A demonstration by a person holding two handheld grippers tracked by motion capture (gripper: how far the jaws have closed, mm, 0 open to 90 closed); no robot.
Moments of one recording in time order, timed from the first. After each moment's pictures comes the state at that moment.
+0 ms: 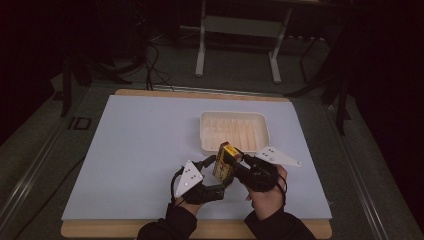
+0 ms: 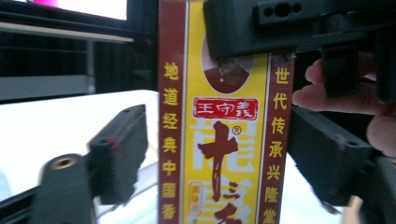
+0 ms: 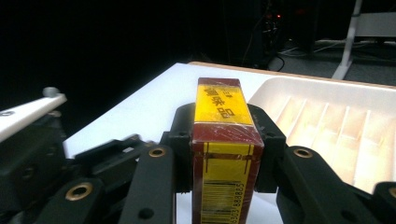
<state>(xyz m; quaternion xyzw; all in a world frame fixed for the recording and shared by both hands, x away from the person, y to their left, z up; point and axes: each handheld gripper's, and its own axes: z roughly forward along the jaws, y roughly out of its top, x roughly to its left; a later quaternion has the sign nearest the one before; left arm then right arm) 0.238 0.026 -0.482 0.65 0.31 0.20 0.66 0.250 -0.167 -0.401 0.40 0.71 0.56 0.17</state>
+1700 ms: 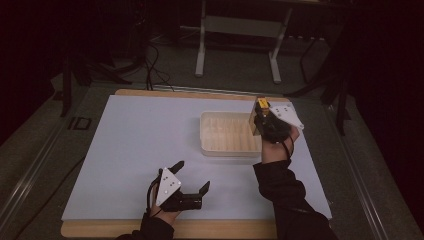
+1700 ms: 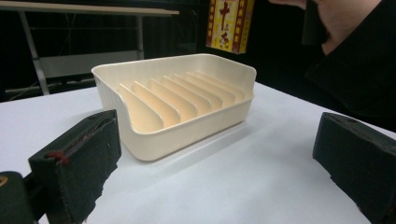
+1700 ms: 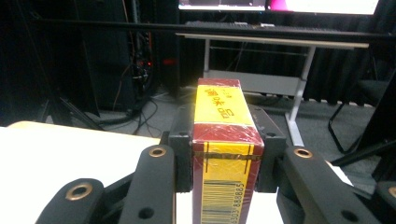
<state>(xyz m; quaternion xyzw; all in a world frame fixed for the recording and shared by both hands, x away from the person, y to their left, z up) 0.218 0.077 -0.494 0.68 0.36 0.26 0.58 0.365 -0.196 -0.392 0.48 0.60 0.49 0.41</state>
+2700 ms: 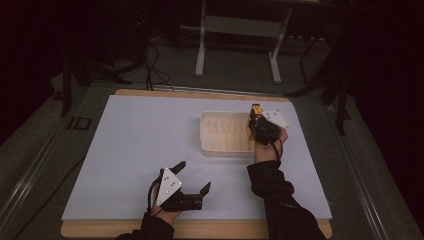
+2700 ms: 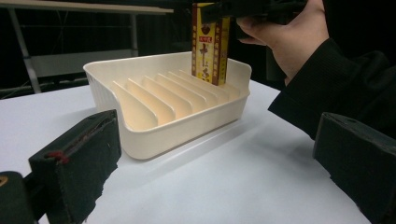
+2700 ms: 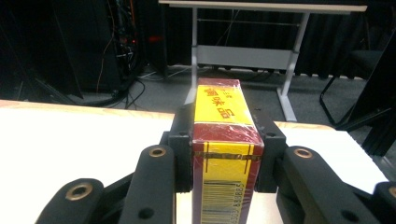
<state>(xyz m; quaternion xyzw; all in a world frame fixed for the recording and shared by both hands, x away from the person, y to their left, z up) 0.219 0.076 -0.498 0.68 0.35 0.25 0.59 0.397 -0.193 -0.446 0.52 0.61 0.45 0.40</state>
